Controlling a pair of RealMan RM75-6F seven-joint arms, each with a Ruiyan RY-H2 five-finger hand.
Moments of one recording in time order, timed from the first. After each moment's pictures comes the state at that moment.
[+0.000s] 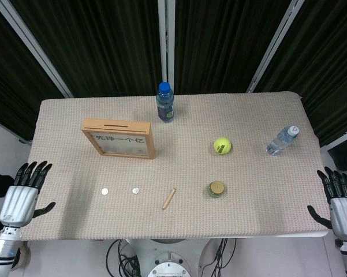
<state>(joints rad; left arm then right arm) -0.13 -1.17 -0.03 -1.63 1.59 1.50 0.17 0.00 -1.12 0.04 -1.57 -1.55 1.58 0.00</state>
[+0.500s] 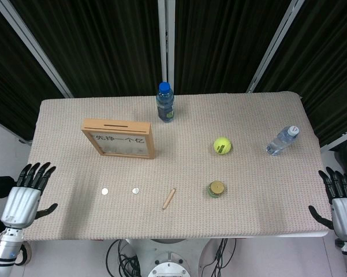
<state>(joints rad) -0.13 -1.18 -0.01 -1.62 1.63 1.51 0.17 -0.01 -1.12 0.04 -1.56 -1.55 1.58 0.01</state>
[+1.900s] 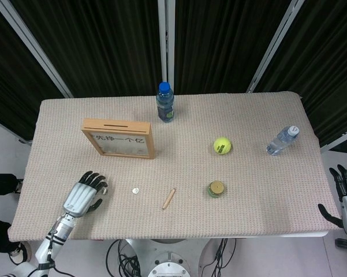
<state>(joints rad) -0.32 -1.61 0.01 -1.19 1.65 1.29 0.11 -0.01 -1.06 0.06 -1.60 -1.50 1.56 0.00</state>
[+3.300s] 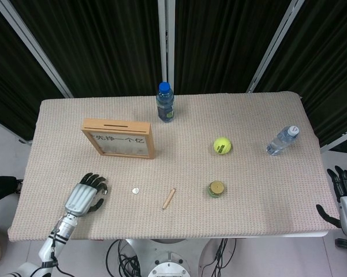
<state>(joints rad) -0.33 -1.64 0.03 -1.15 1.58 1.26 0.07 -0.01 -1.08 0.06 -1.56 -1.51 1.55 0.03</state>
